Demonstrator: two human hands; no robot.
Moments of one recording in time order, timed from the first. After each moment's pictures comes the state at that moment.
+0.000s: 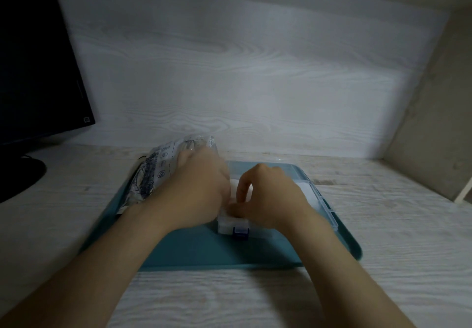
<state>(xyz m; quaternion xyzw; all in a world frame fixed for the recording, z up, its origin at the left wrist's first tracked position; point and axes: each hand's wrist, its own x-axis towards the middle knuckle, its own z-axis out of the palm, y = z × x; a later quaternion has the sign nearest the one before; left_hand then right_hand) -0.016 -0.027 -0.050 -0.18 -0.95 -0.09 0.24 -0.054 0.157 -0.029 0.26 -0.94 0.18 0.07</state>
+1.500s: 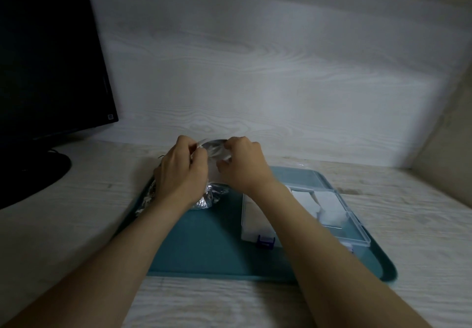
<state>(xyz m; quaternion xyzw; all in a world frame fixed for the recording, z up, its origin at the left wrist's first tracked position) -0.034 -0.060 -0.059 0.17 -0.82 -0.40 0.37 -0.127 0.049 -0.041 0.33 -0.90 0.26 0.16</state>
